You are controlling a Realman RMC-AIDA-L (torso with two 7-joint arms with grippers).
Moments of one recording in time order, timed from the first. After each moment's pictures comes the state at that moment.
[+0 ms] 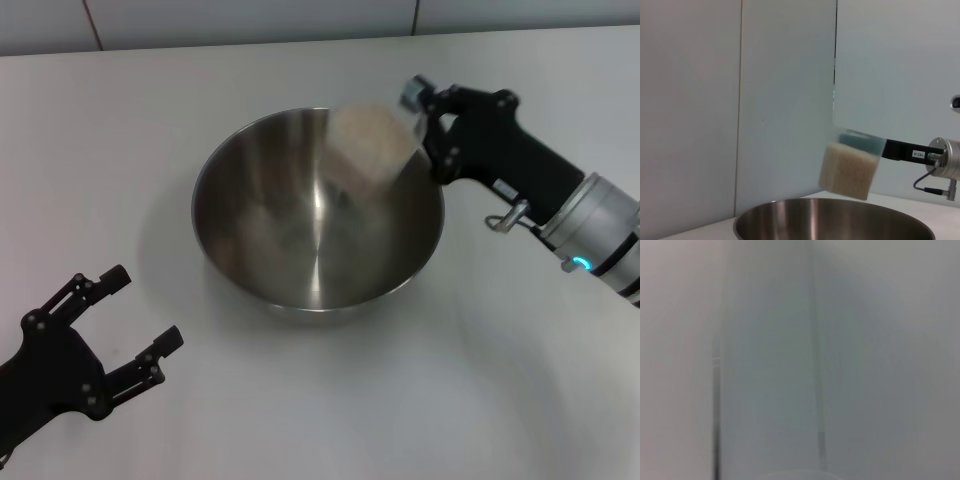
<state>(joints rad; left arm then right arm) -0.19 -2.06 0.61 0.25 1.70 1.74 -0.58 0.58 2.07 0.48 0.07 -2.47 -1.45 0.42</state>
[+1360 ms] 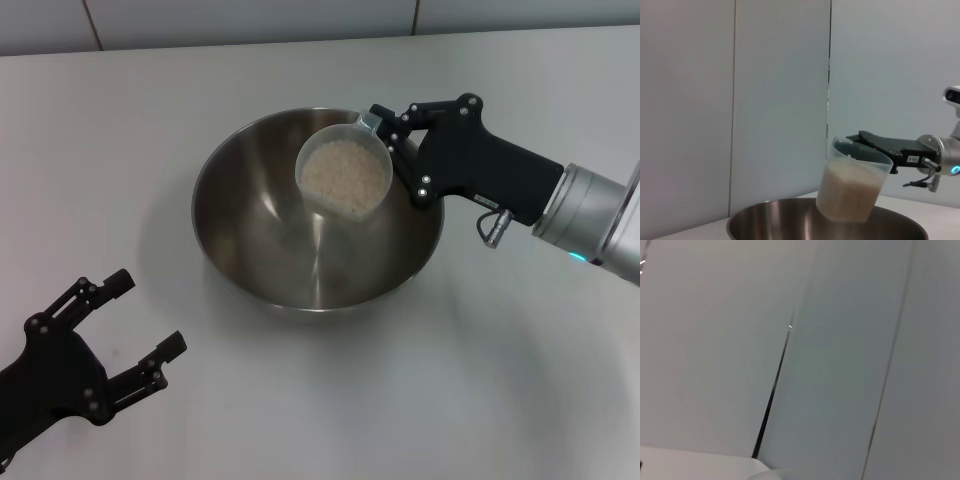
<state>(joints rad) -0.19 -2.06 0.62 0.25 1.71 1.74 -0.58 0.67 2.06 0.49 -0.04 -2.64 -1.51 0.23</state>
